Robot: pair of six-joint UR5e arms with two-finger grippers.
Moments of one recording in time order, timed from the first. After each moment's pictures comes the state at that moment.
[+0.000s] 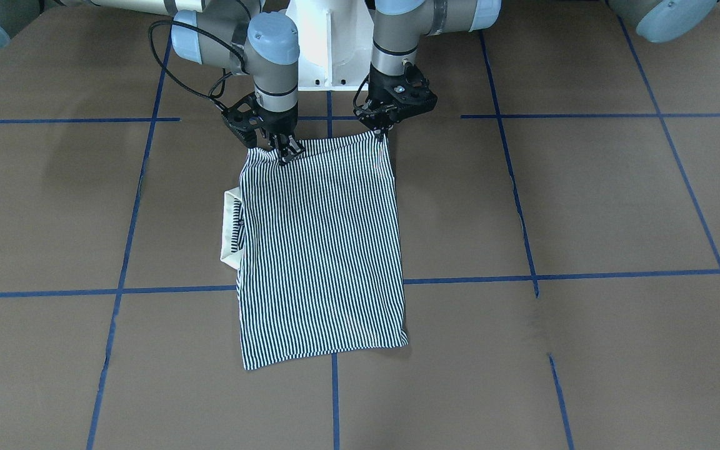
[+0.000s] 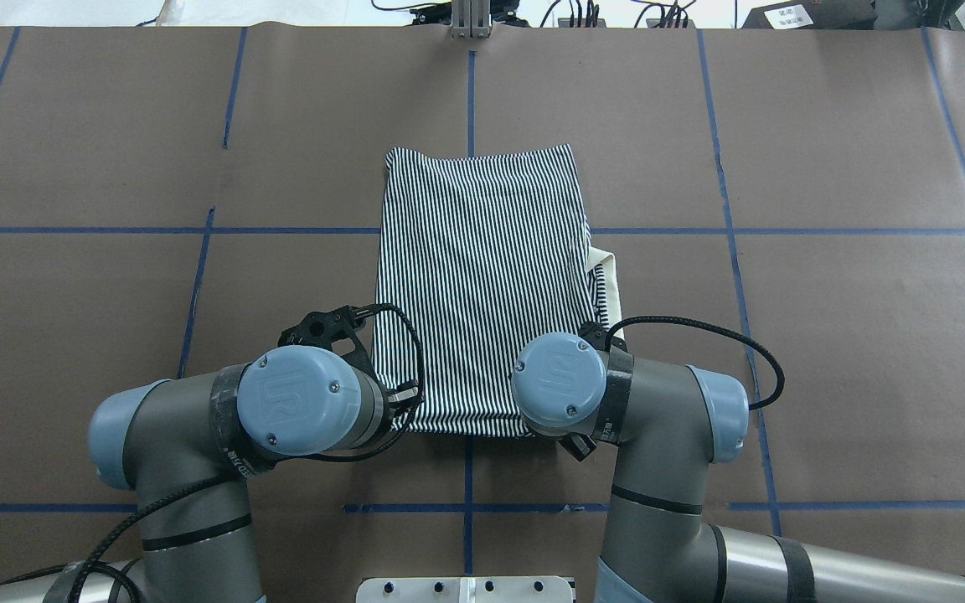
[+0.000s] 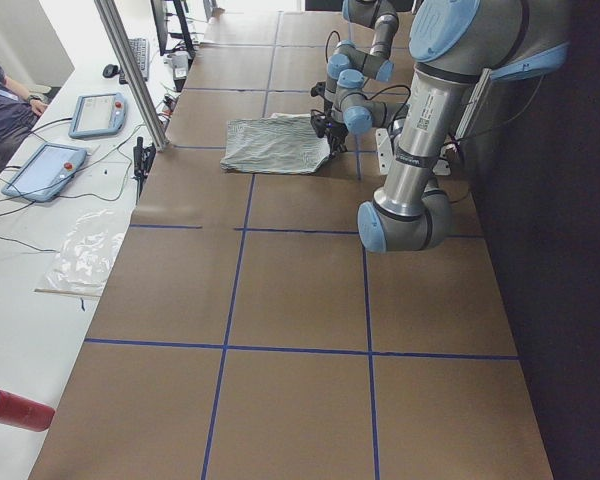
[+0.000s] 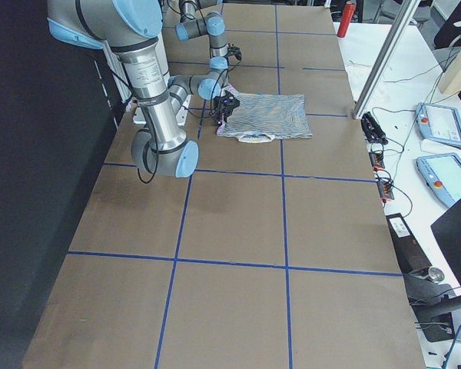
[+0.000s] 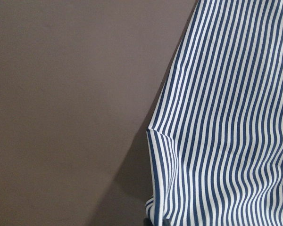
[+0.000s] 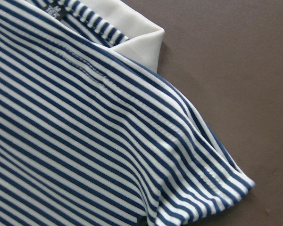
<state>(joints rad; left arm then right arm) -0.30 -2.10 -1.92 -1.53 -1.66 -1.76 0.31 -1.00 1.75 -1.65 1.71 2.23</state>
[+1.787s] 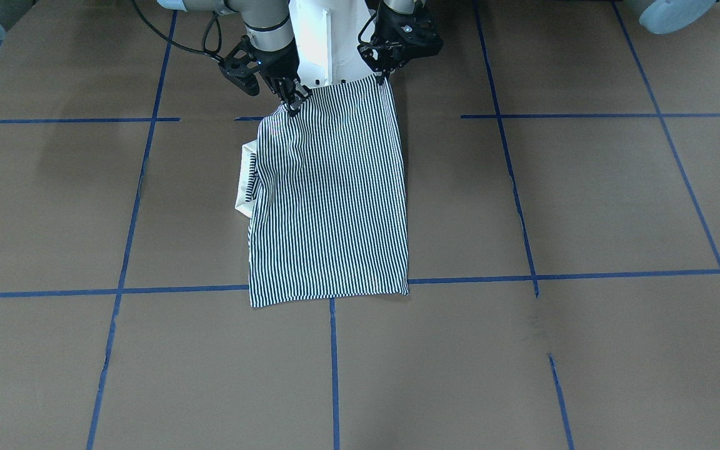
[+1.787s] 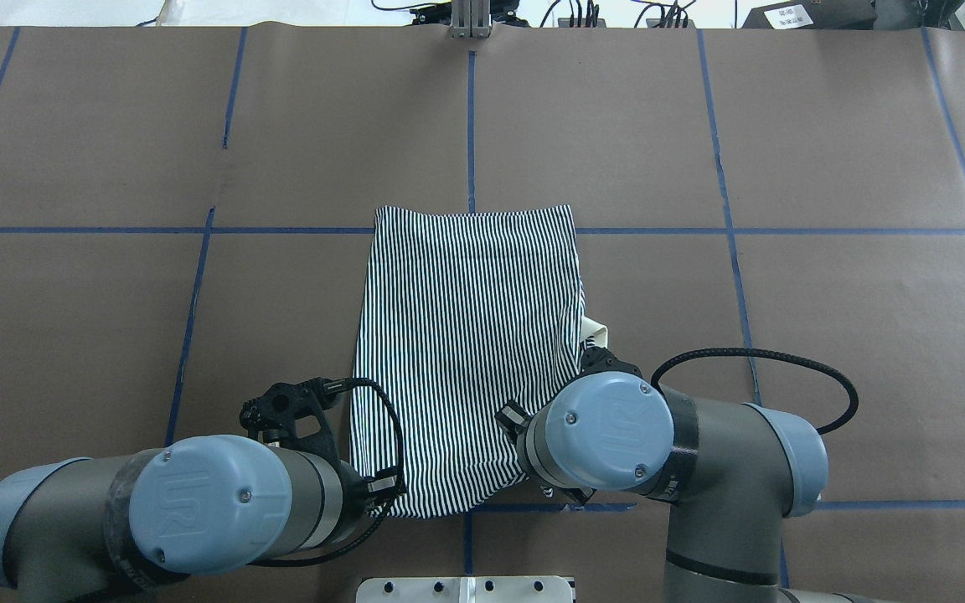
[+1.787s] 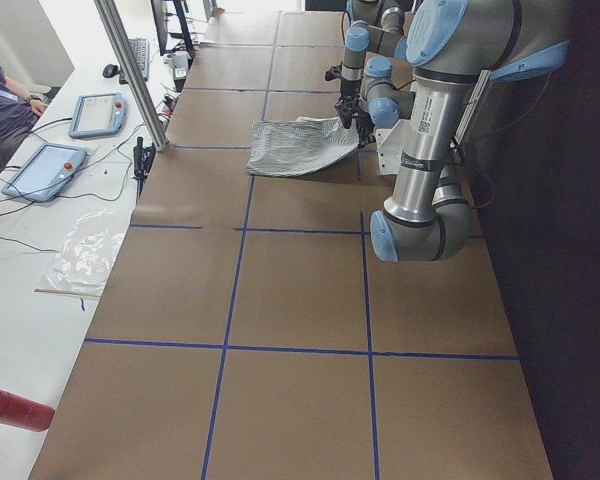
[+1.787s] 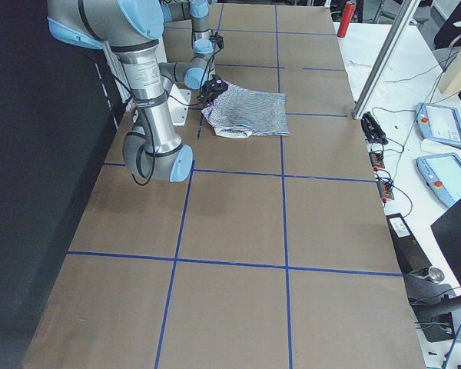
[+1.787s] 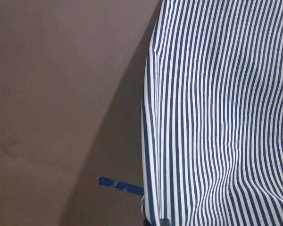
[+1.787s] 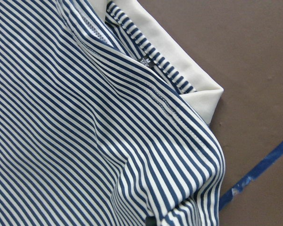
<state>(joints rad) -0.19 -2.01 -2.16 -1.47 -1.66 -1.76 0.26 -1.06 1.99 -1.65 1.71 2.18</state>
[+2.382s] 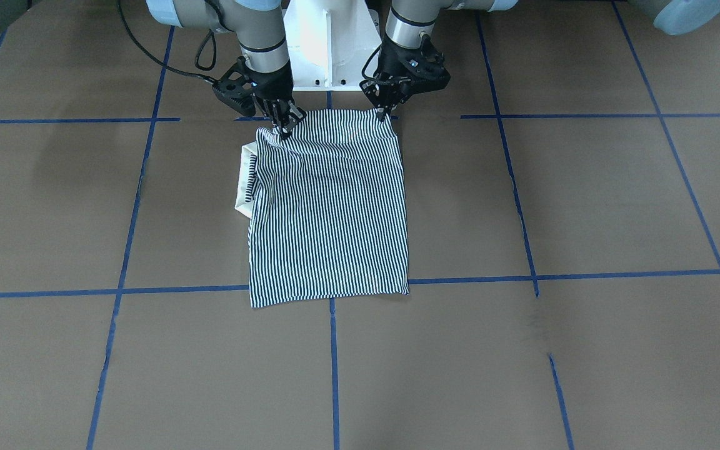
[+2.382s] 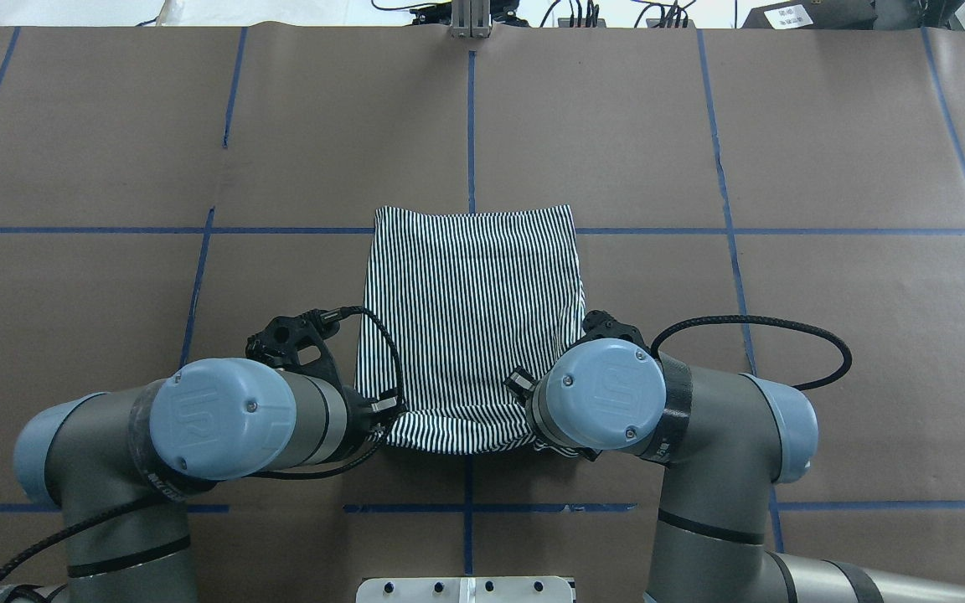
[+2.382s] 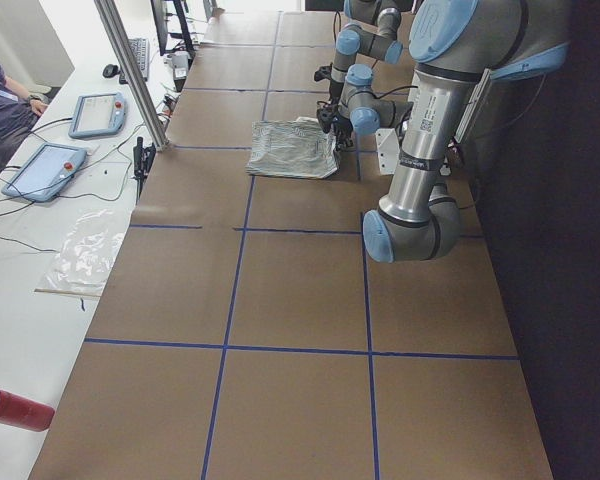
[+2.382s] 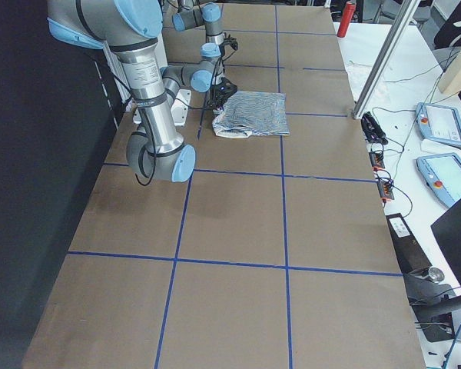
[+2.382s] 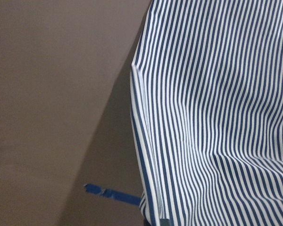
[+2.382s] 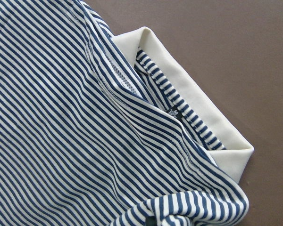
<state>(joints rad) -0.31 -2.02 -2.04 -1.62 -1.66 -1.76 0.31 -1.06 1.94 -1.65 1.68 2.09</state>
